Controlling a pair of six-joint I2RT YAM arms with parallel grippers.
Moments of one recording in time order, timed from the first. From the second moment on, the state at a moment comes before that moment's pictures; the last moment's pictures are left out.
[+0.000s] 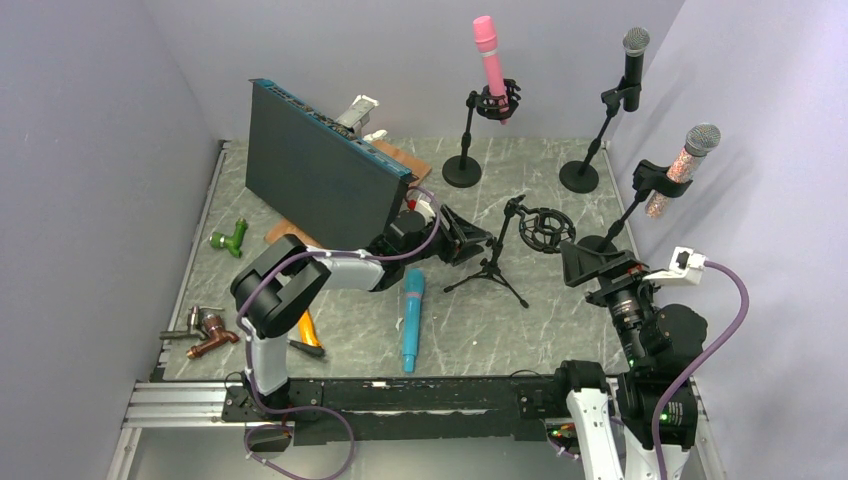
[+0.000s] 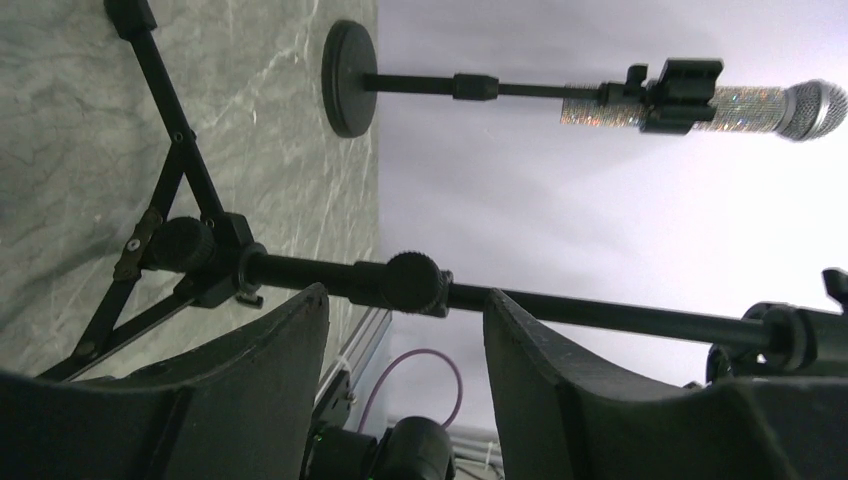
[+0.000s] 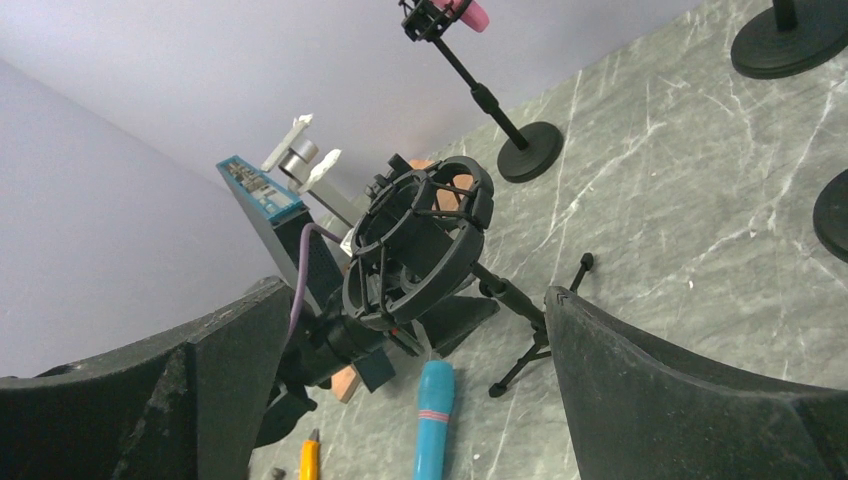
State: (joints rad) left arm -0.82 1.89 1.00 0.72 0.27 -1.46; right arm -0.07 0.26 0.92 -0.65 -0.17 0.70
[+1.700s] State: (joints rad) left arm -0.83 1.99 1.00 0.96 0.26 -1.50; right arm -0.07 0.26 0.92 -0.66 -0.16 0.70
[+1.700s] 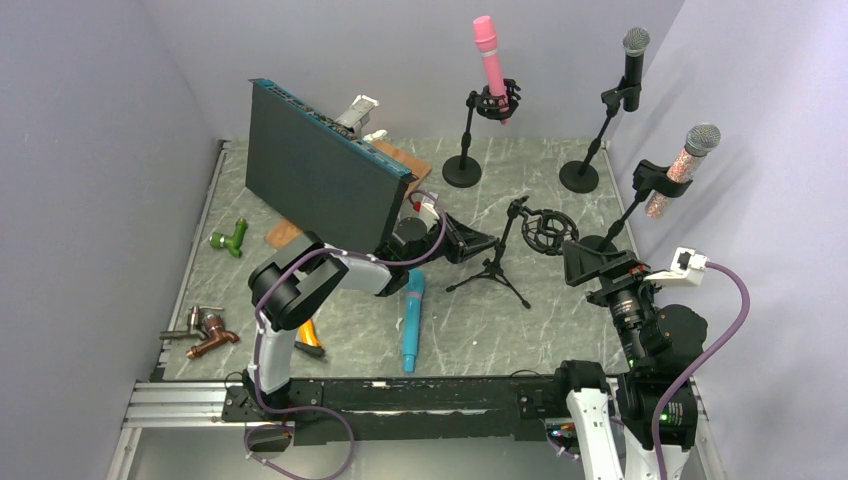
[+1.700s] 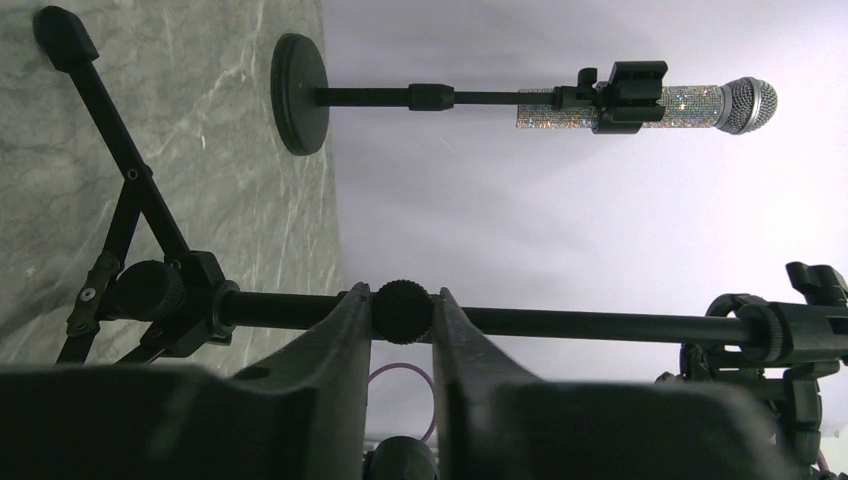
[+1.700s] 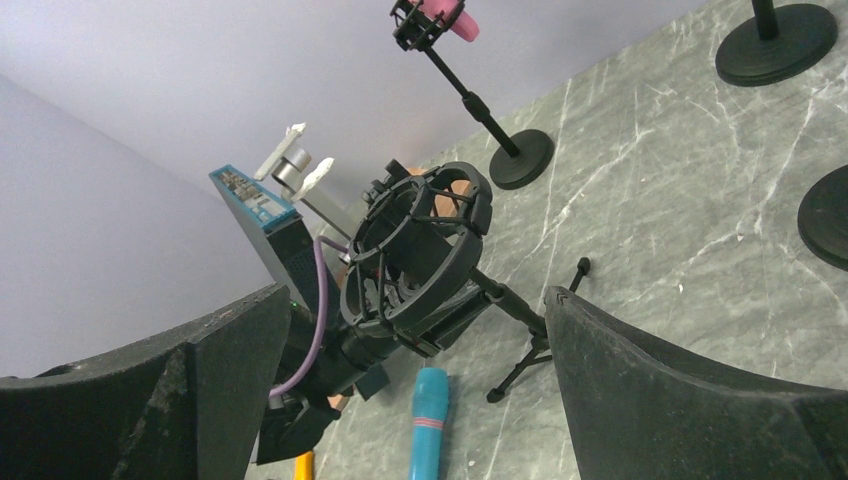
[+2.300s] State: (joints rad) left arm -0.84 1.90 1.41 -0.05 0.22 -1.39; right arm -0.07 0.26 0.92 -0.66 -0.14 0.70
